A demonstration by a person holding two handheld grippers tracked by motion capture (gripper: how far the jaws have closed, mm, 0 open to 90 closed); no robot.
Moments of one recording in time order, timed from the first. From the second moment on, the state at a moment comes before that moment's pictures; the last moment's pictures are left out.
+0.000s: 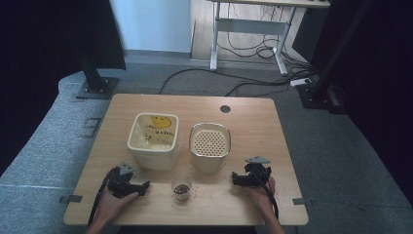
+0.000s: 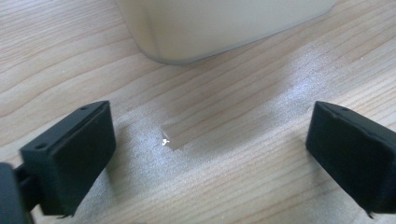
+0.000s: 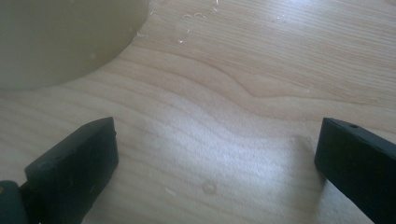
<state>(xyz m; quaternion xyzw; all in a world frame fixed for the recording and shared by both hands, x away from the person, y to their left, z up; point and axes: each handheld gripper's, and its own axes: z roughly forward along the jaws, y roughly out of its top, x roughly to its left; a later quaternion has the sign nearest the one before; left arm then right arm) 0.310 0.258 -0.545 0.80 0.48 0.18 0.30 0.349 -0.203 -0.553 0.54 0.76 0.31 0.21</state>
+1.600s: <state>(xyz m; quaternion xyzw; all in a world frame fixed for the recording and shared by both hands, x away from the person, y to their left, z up) 0.301 0.268 -0.540 0.79 0.51 0.17 0.30 0.285 -0.046 -0.531 0.29 0.80 0.51 0.11</state>
